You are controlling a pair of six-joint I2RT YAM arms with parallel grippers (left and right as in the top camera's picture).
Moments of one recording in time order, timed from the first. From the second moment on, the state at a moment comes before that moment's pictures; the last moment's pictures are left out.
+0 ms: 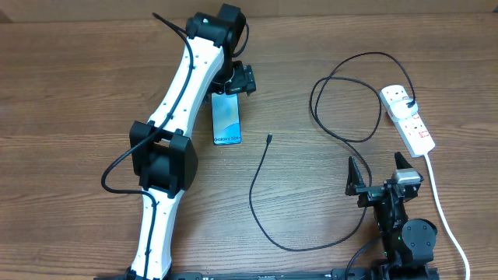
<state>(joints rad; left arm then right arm) -0.35 2.41 2.40 -1.50 0.03 -0.57 0.06 0.01 0.02 -0.04 -0.04 0.02</state>
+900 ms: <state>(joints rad) -0.37 2.41 2.40 -1.47 -0.02 -0.50 0.06 0.01 0.02 -0.04 -0.04 0.02</state>
